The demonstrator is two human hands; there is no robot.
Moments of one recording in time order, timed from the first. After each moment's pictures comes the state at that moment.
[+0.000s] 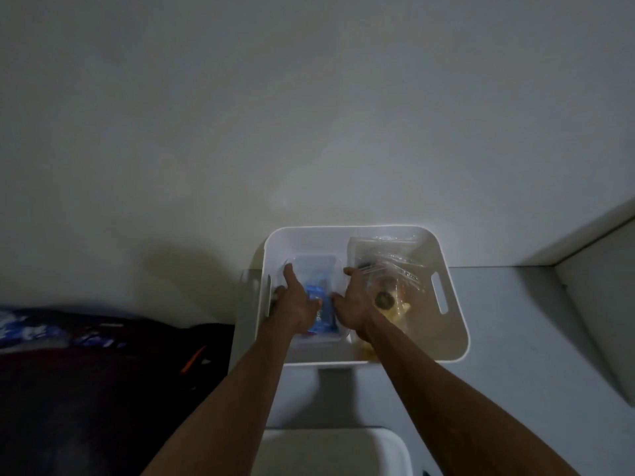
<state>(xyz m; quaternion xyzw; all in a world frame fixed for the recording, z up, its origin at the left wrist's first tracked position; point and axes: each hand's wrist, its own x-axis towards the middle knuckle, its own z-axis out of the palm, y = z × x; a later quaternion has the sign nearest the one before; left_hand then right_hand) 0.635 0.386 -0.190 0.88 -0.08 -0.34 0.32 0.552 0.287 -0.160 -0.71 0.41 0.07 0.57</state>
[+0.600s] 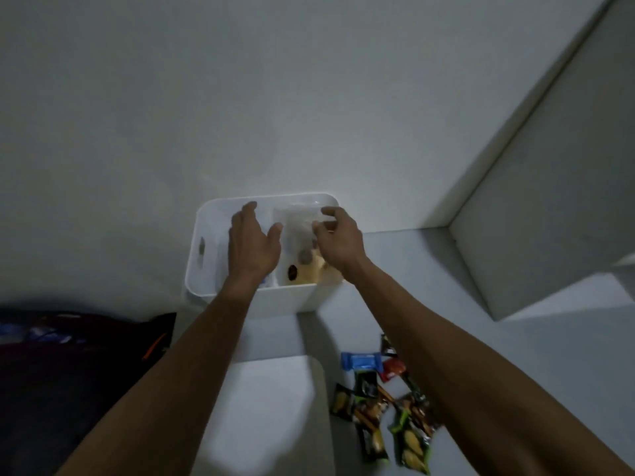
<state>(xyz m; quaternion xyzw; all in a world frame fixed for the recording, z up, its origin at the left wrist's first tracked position) 0.512 0.356 -0.058 0.89 -0.18 -0.05 0.41 0.420 0.232 -0.051 -0.75 0.37 -0.15 0.52</state>
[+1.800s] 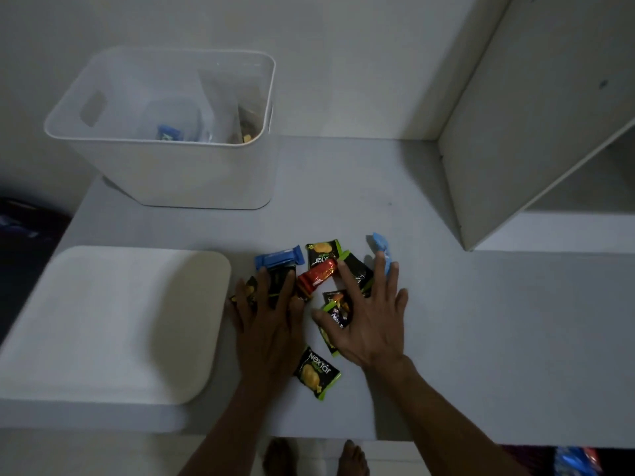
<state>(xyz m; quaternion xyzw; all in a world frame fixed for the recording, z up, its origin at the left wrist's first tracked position) 0.185 0.339 -0.319 0.97 -0.19 -0.03 0.14 0.109 0.187 -0.304 -0.94 0.27 -0.04 0.20</state>
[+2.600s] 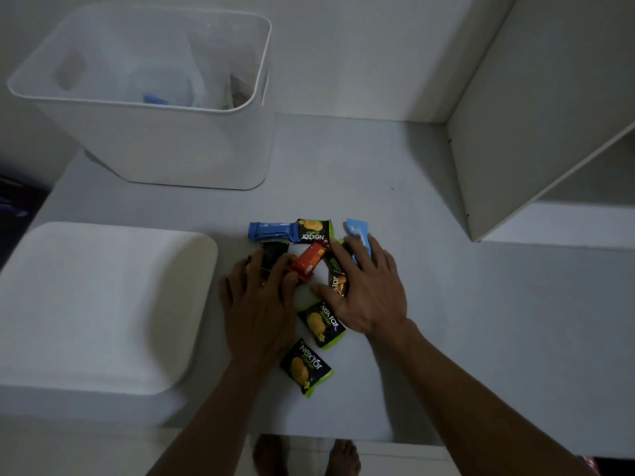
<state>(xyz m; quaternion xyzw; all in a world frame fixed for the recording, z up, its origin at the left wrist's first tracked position) 0.196 0.326 -0.324 0.97 -0.19 0.03 0.12 0.131 0.150 -0.323 -0.98 0.17 -0.04 0.12</state>
